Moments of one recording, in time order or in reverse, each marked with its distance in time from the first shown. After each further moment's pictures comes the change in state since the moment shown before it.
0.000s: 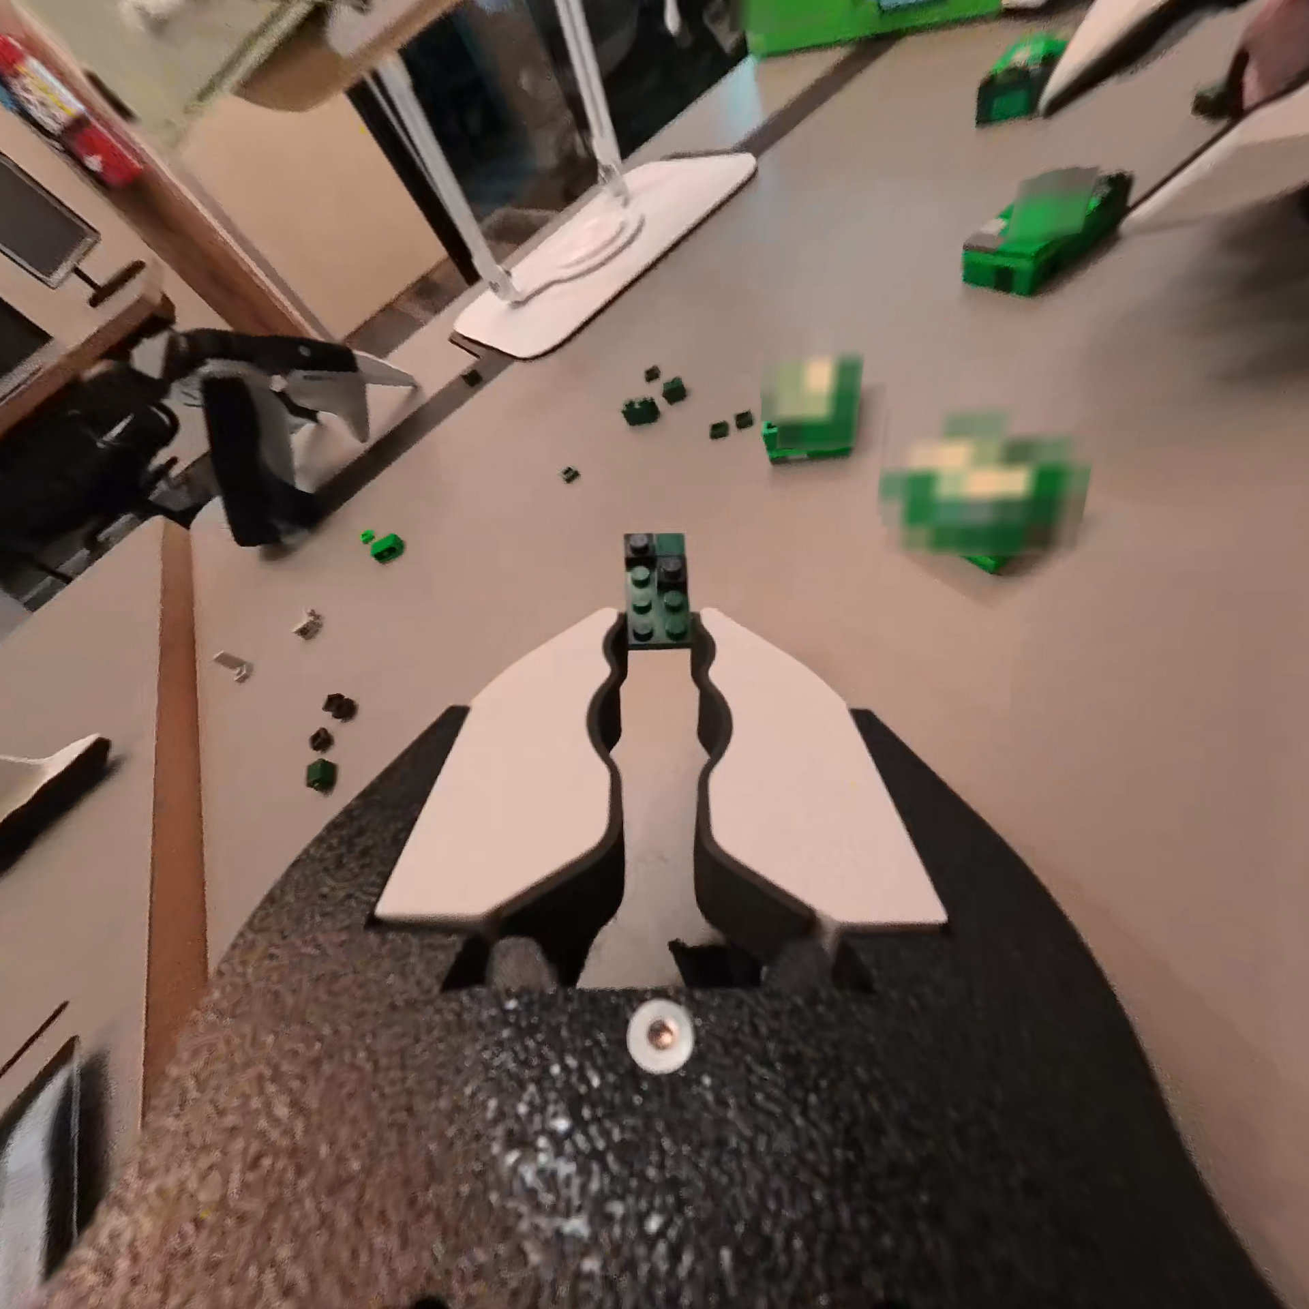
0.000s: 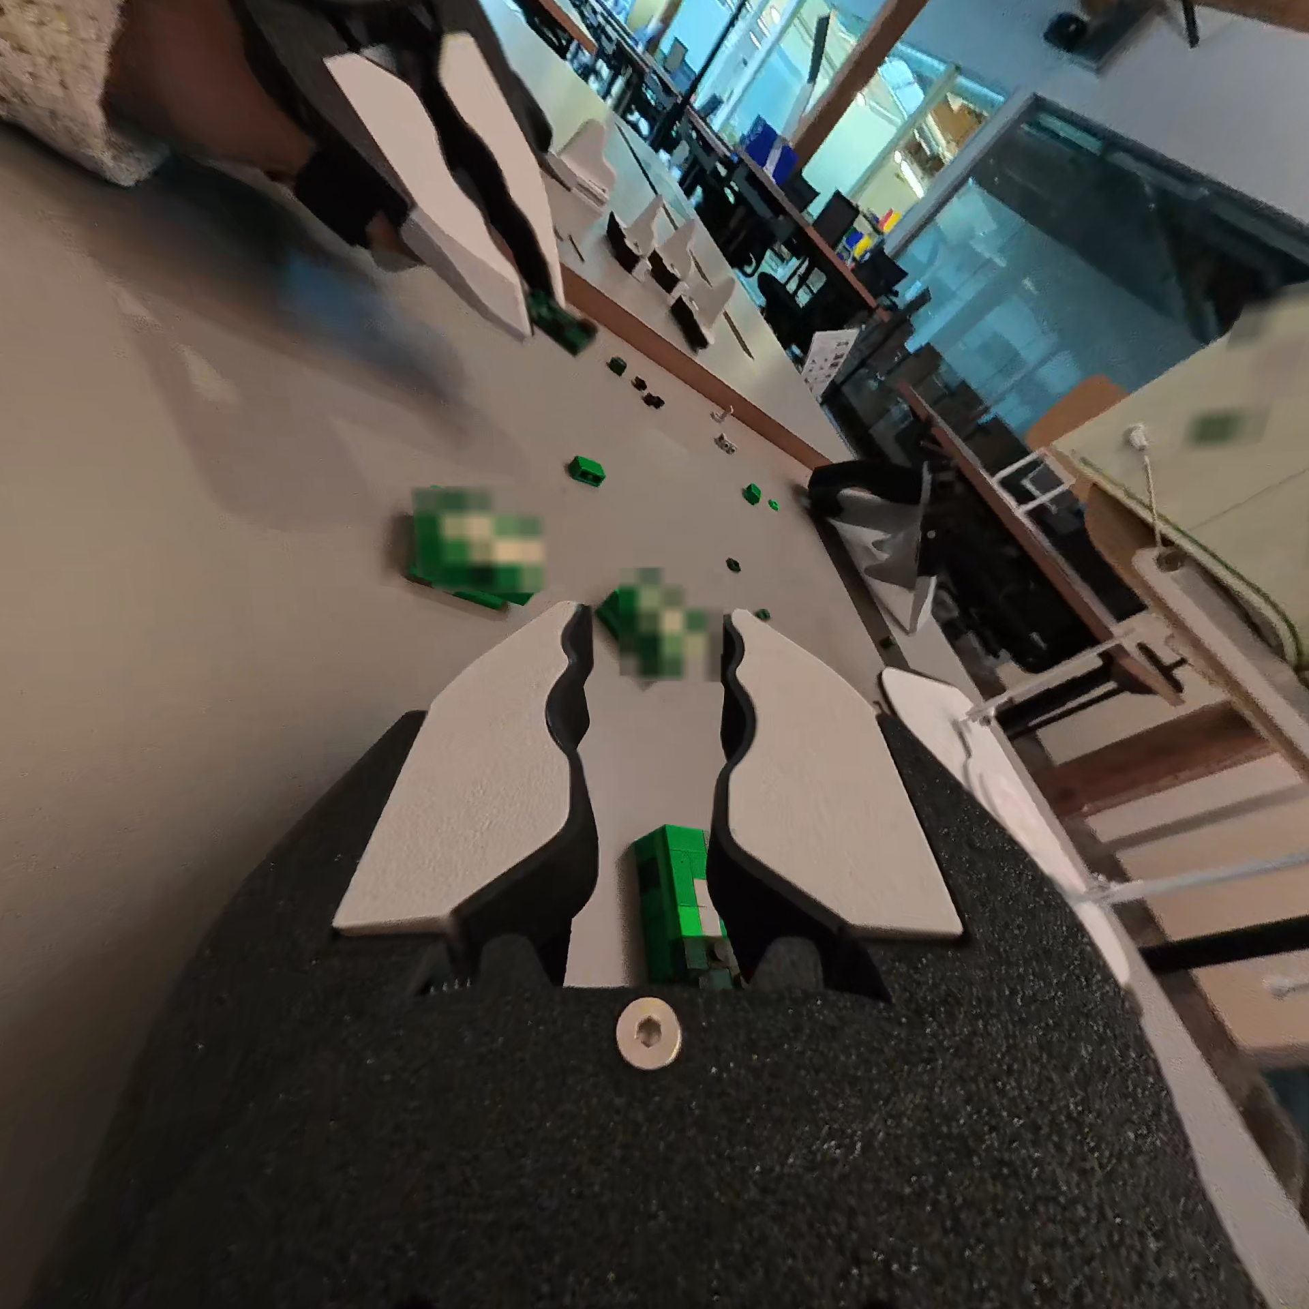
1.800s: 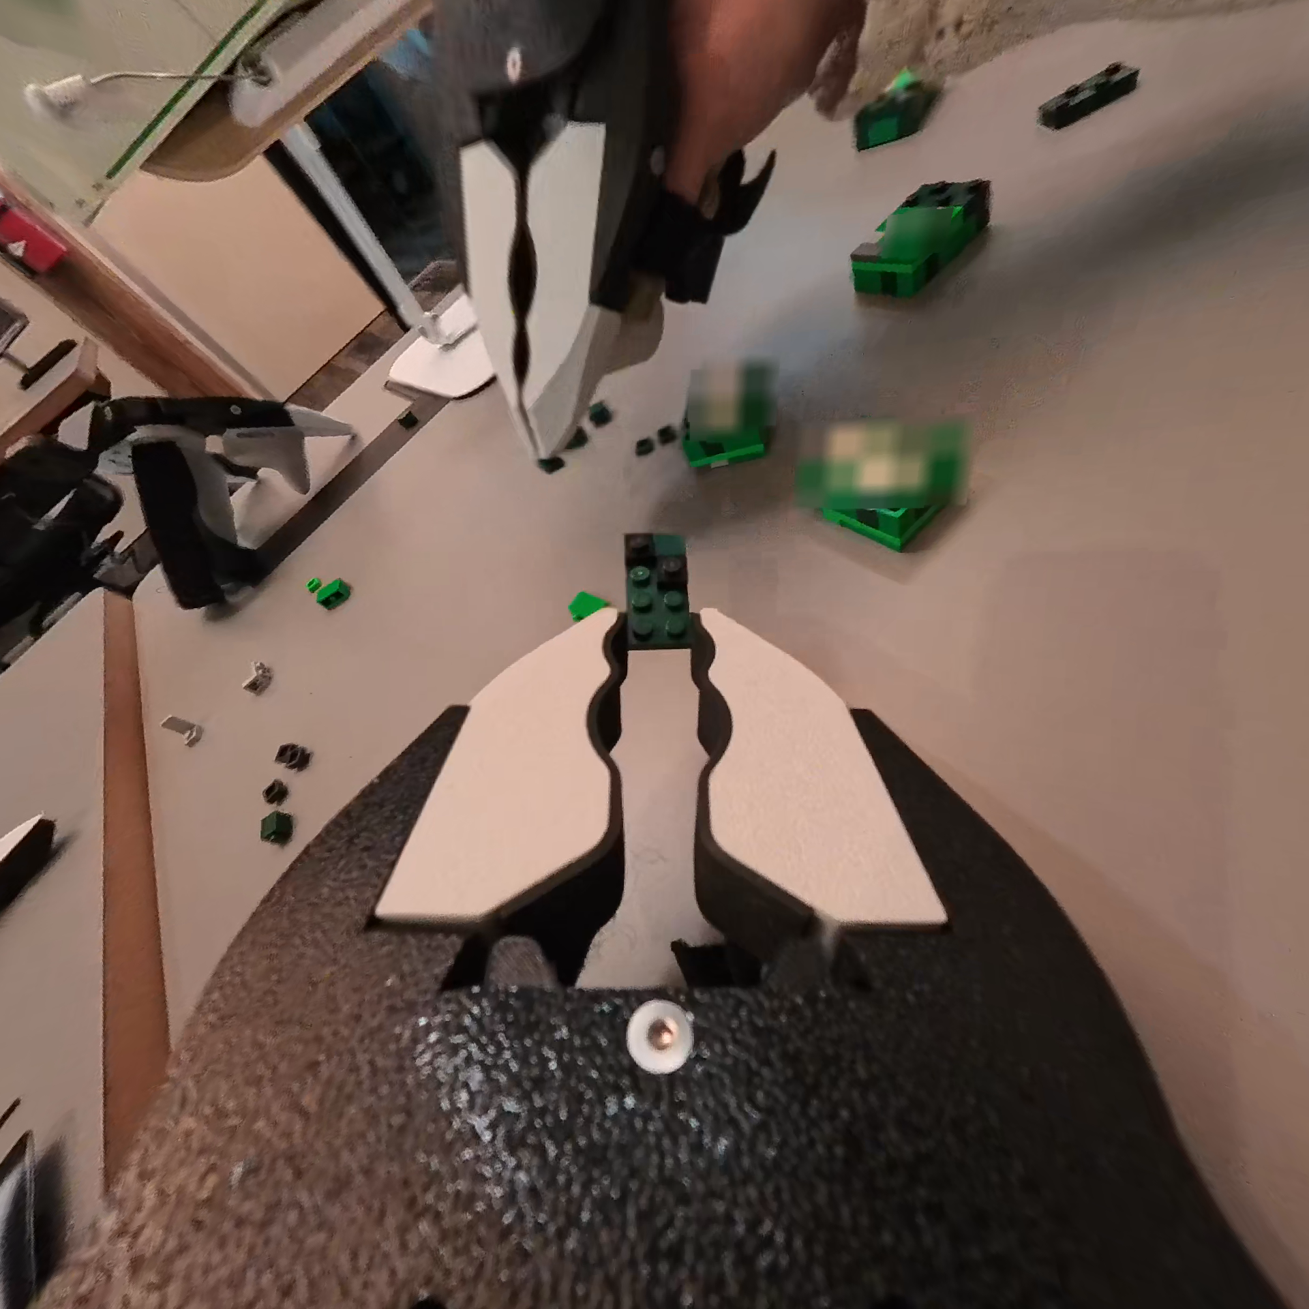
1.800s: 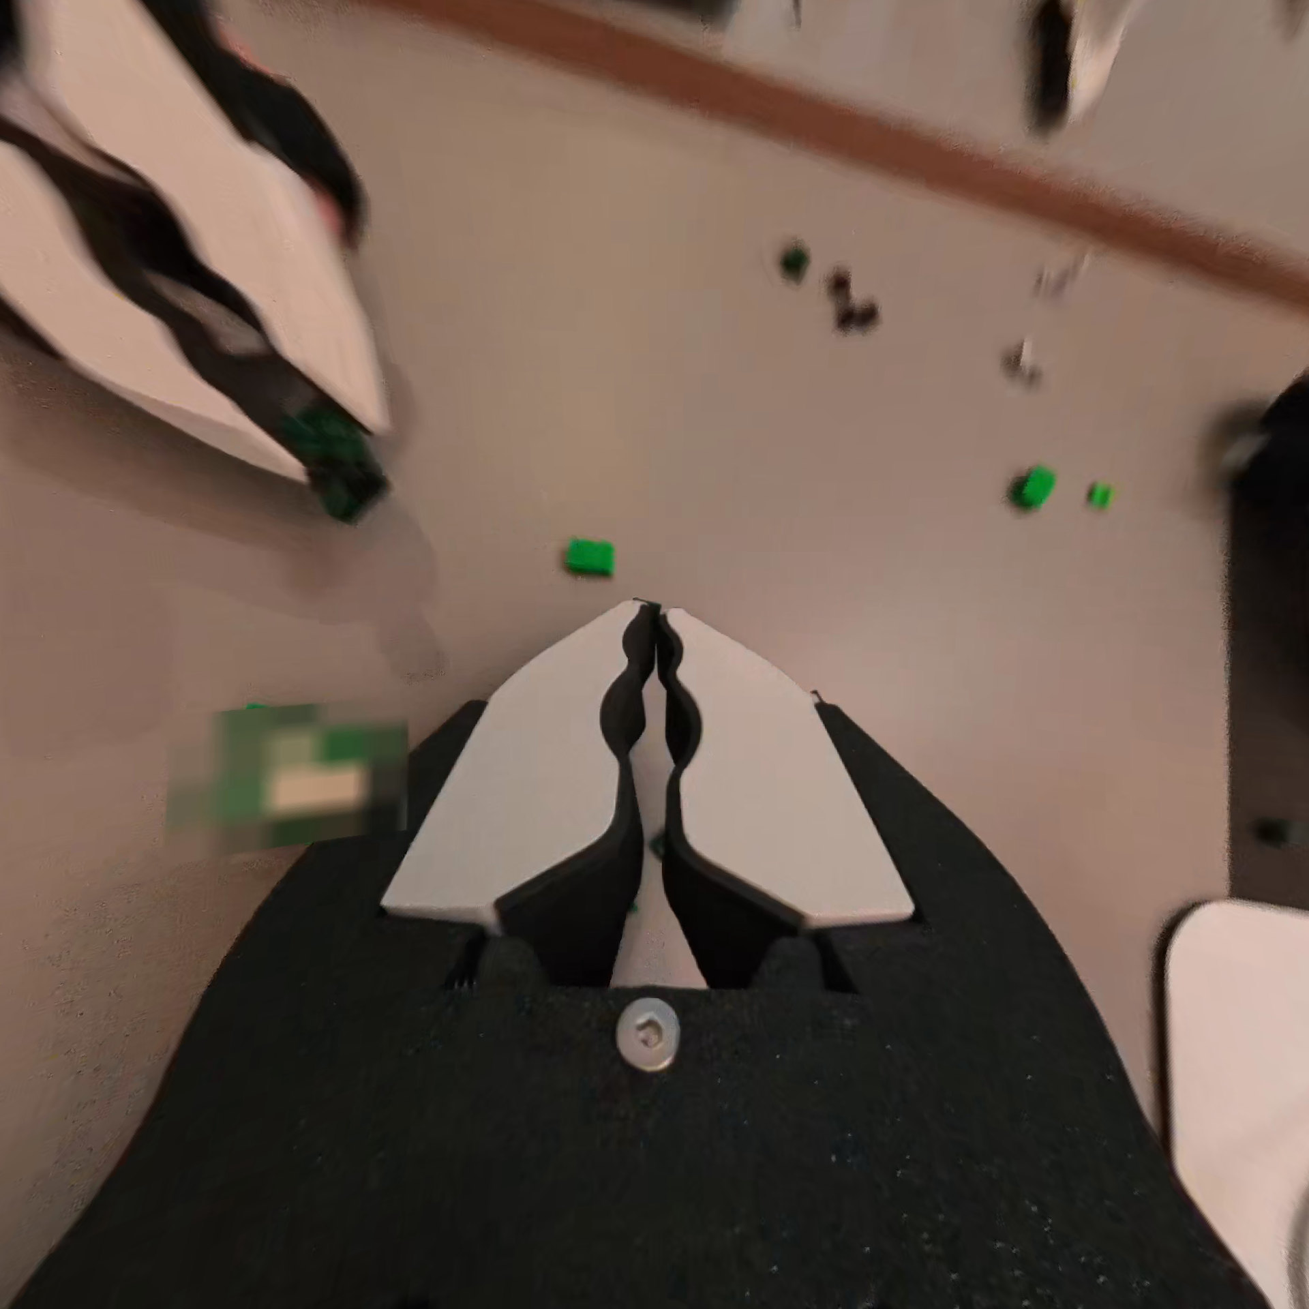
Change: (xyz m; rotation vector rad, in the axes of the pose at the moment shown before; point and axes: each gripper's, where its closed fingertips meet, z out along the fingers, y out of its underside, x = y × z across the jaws) left arm 0.025 -0.002 -0.005 0.041 0.125 0.078; right arm 0.014 -0.008 0.137 -0.316 -0.643 0.215
